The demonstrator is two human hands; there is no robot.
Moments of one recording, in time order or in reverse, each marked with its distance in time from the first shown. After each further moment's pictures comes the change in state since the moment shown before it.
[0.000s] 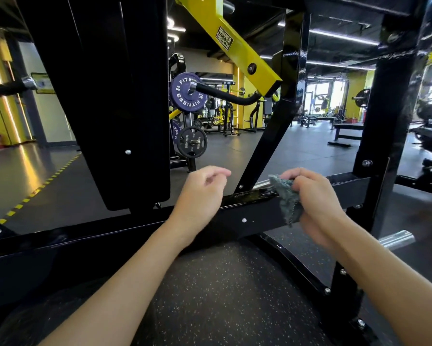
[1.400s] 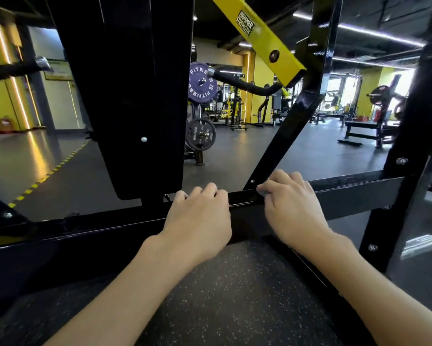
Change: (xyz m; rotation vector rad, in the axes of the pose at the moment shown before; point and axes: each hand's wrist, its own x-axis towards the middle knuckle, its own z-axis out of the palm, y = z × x) left_hand -0.013 -0.049 -0.032 1.127 -0.105 0.228; right_hand -0.002 0.044 0.064 -1.323 -0.059 -0.616
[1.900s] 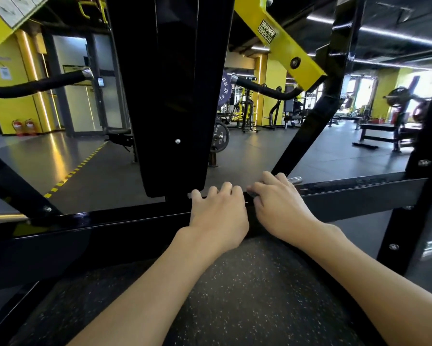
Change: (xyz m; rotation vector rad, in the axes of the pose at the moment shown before) left_hand -0.028 -0.025 -0.020 0.019 -0.076 -0.083; right_hand 0.001 -0.074 -0.009 0.014 -0.177 -0.142
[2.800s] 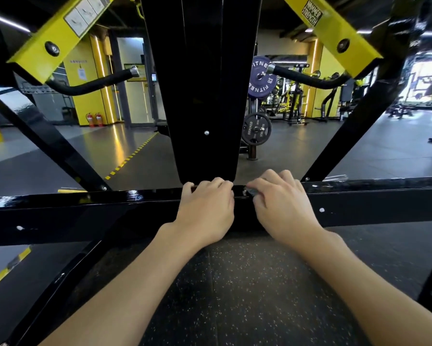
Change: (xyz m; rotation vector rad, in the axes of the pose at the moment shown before) left_hand -0.022 -0.024 0.000 -0.031 0.060 -0.141; right_hand -0.005 -0.005 0.023 0.195 0.210 -0.146
